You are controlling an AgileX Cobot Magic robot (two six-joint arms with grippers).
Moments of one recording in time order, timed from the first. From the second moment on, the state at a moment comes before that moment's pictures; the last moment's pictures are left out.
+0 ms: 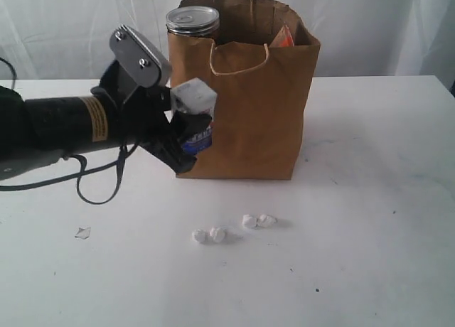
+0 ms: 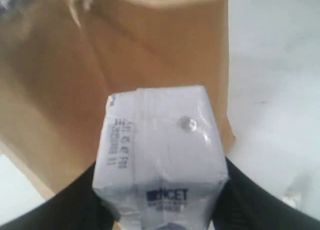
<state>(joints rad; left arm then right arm) -0.58 1.53 -0.83 0.70 -0.38 -0.31 -0.07 0.00 0.00 0.11 0.37 -0.03</state>
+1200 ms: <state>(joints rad) -0.58 1.40 -0.83 -0.10 -0.87 -0.11 -0.07 0.00 0.00 0.11 0.37 -0.03</state>
